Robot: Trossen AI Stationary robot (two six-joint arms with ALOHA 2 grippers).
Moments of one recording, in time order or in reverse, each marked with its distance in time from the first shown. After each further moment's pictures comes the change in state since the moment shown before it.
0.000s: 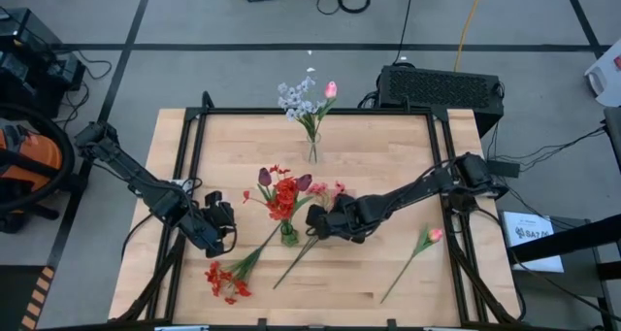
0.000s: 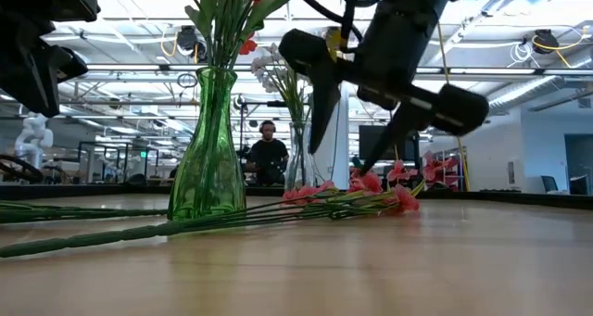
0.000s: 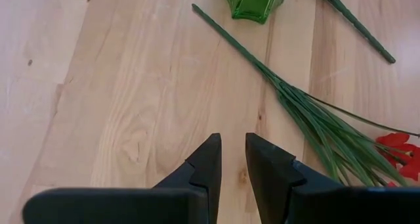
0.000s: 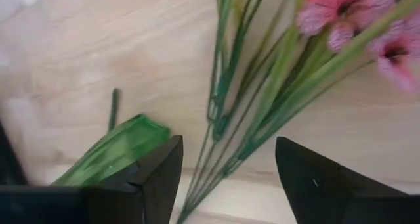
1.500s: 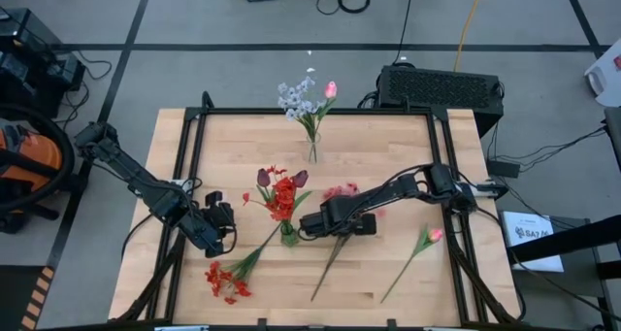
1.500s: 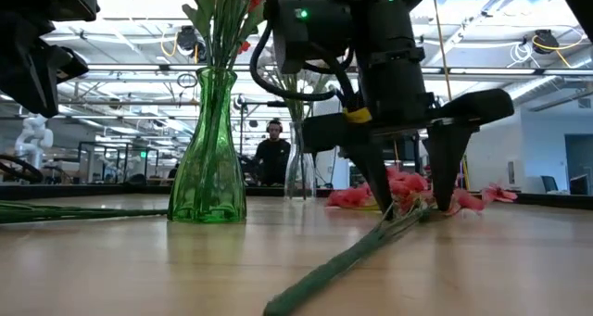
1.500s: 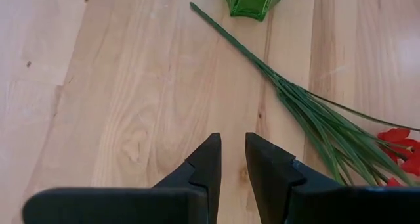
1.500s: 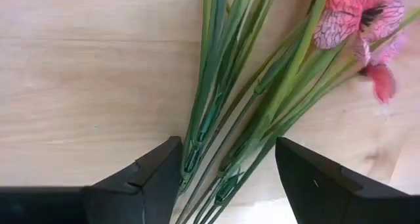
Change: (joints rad) left arm 0.000 0.000 0.000 -0.001 0.006 0.018; right arm -0.058 0.288 0.318 -0.658 -0.249 -0.303
